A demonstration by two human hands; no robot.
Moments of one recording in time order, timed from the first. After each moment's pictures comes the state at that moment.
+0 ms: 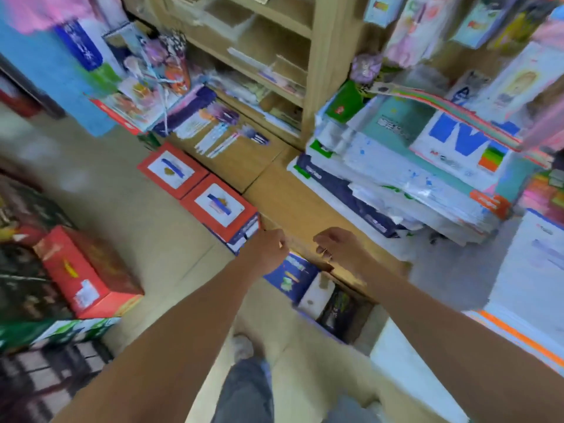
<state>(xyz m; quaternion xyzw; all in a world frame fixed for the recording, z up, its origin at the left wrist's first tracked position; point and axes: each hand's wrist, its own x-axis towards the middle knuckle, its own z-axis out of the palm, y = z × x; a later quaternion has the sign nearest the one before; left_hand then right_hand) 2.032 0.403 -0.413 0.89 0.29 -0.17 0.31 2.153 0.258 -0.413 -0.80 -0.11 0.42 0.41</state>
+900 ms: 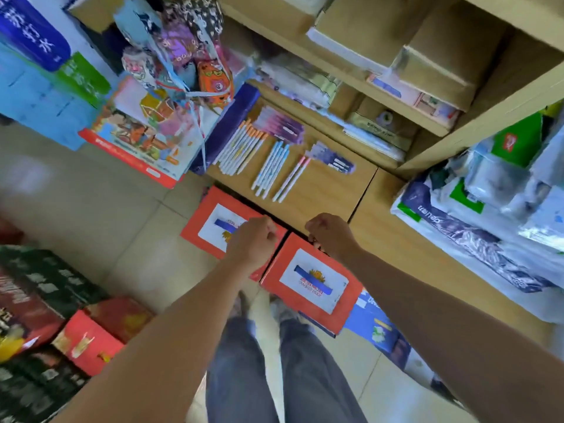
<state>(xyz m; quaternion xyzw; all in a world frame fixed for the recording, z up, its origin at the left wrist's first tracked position) 2.099 0.881 -0.533 0.88 0.29 -0.19 0.32 2.206 0.740 -0.548 -0.85 -0.04 0.42 0.33</state>
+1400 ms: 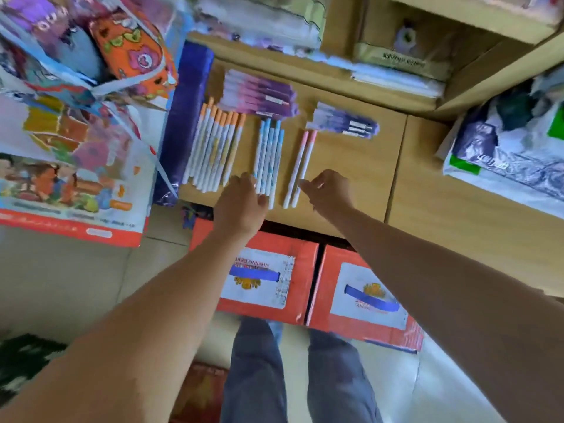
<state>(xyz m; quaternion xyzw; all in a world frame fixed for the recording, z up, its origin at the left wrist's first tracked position) 2.202 1.002 -0.687 0.92 0.20 -0.21 0.26 2.269 0.846 -0.697 -0.89 0.12 0.31 0.31</state>
